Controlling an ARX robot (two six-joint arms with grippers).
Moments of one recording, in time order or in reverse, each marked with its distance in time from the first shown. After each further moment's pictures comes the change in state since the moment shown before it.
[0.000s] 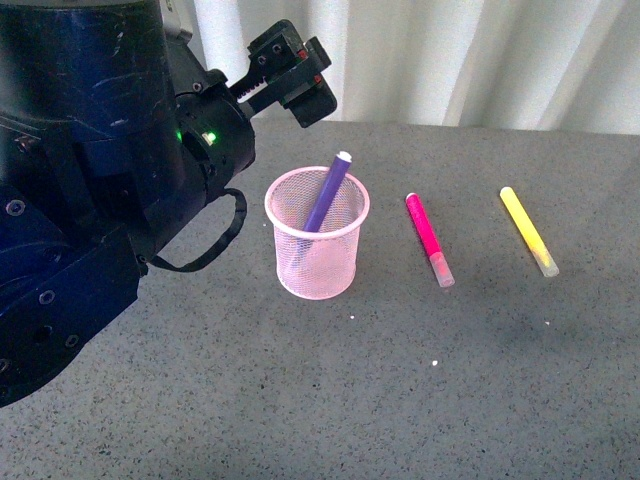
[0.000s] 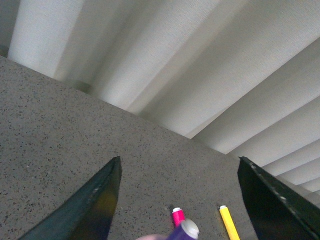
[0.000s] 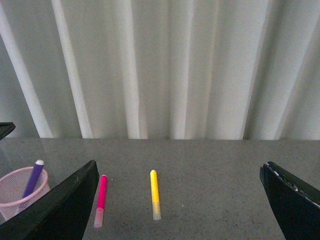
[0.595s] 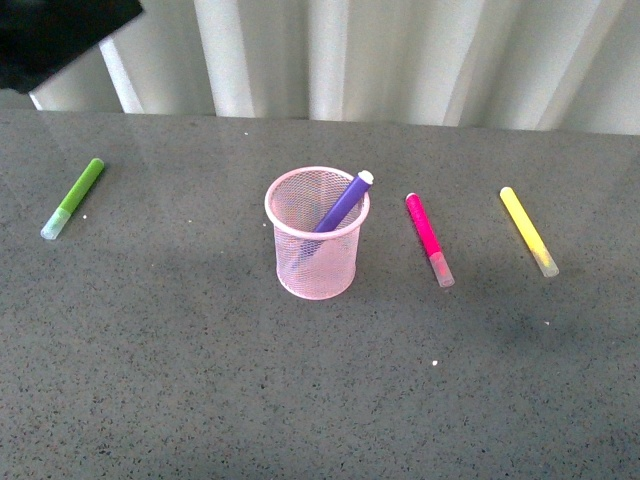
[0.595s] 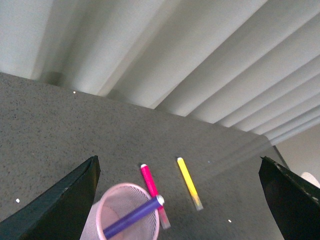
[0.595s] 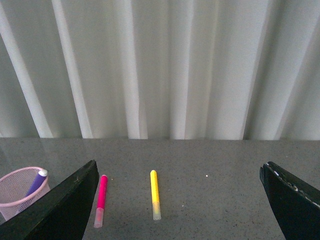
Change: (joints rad) left arm 0.248 -0.707 -0.187 -0.617 0.510 0.084; right arm 0.000 0.000 0.000 0.000 0.000 0.000
